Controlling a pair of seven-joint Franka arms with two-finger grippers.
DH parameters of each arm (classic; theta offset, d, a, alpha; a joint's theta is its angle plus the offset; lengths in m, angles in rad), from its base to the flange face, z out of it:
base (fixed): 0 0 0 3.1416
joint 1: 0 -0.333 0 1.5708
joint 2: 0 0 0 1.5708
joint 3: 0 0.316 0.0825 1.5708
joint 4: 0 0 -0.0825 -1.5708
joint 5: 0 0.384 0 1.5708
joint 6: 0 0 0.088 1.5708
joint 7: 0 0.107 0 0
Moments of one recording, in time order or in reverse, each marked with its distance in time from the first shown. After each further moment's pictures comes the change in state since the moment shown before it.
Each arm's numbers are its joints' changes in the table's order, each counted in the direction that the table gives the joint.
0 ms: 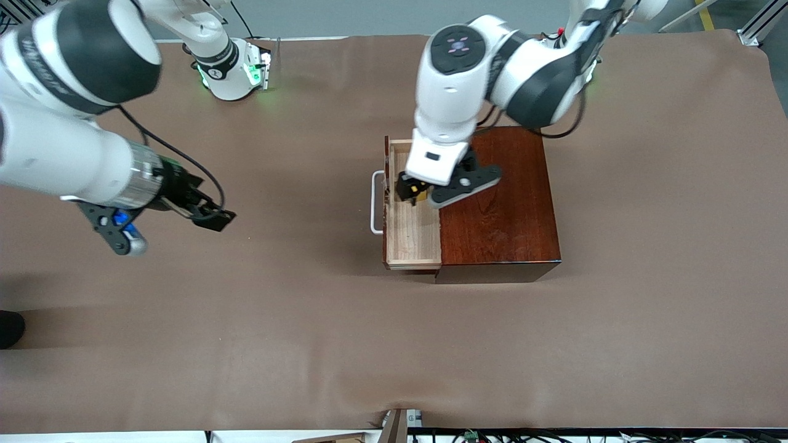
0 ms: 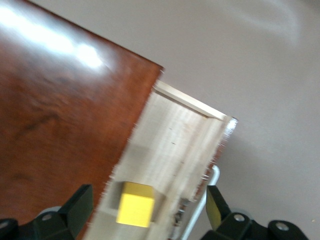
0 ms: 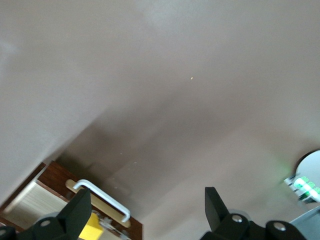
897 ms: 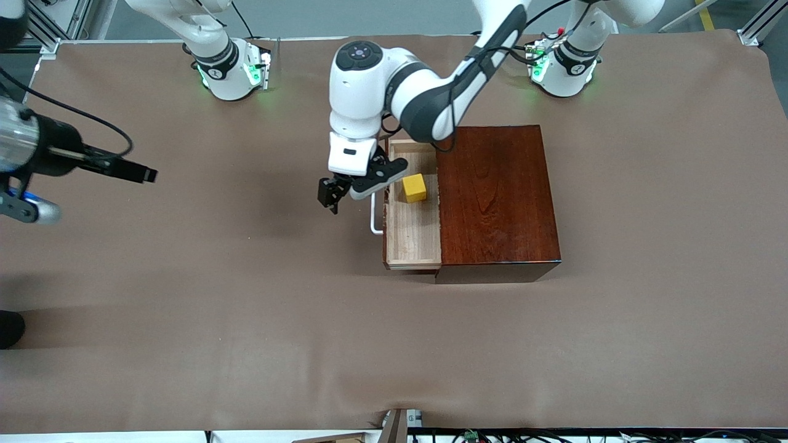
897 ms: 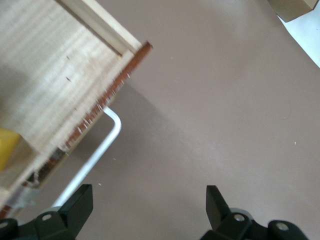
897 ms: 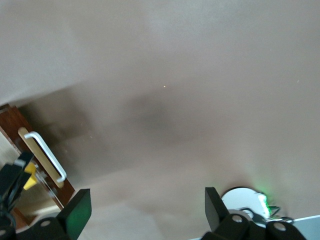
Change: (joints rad) left arm 0.304 0.240 0.170 0.124 0.023 0.322 -0.415; right arm 0.173 -0.103 -0.005 0.004 -0.004 -0.177 -0.573
